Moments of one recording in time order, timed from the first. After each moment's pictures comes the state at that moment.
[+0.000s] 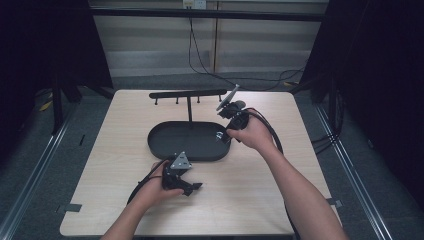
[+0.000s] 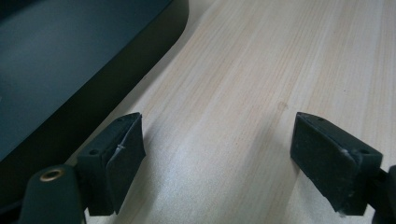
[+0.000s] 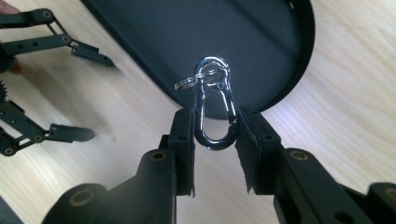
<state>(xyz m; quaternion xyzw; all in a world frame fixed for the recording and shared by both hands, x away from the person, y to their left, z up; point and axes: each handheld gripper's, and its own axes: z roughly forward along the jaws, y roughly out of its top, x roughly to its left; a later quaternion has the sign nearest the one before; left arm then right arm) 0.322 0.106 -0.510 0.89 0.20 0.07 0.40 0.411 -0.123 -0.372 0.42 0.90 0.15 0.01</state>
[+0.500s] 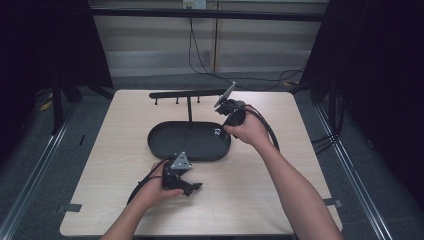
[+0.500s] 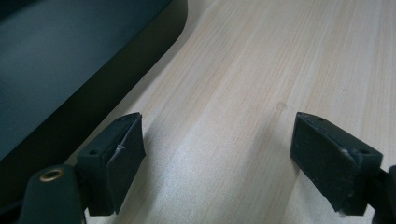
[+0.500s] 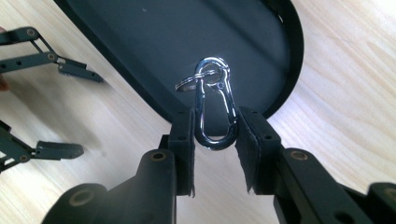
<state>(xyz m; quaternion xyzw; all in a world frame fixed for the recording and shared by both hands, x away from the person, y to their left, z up) 0.322 0.106 -0.510 0.90 0.19 0.06 0.40 0.425 -0.117 -0.374 0.42 0.89 0.15 0.02</state>
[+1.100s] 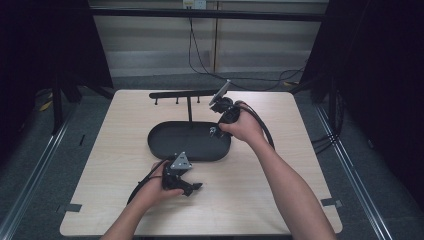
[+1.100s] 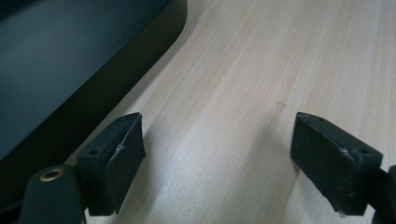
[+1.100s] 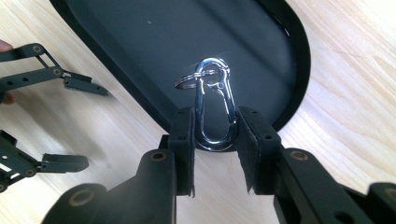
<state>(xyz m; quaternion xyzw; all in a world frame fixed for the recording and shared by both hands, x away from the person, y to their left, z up) 0.322 0.106 -0.510 0.90 0.19 0.06 0.40 0.435 -0.104 -0.375 0.42 0.90 0.14 0.01</state>
